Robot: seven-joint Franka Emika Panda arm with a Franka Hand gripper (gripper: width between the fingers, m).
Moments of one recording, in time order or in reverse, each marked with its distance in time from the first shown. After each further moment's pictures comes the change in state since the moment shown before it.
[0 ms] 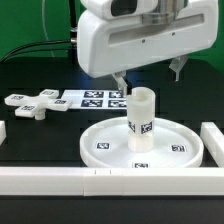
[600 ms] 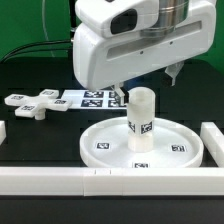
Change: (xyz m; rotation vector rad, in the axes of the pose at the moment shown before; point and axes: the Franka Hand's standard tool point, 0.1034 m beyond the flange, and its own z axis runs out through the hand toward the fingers) arm 0.002 0.017 0.004 0.004 0.015 -0.061
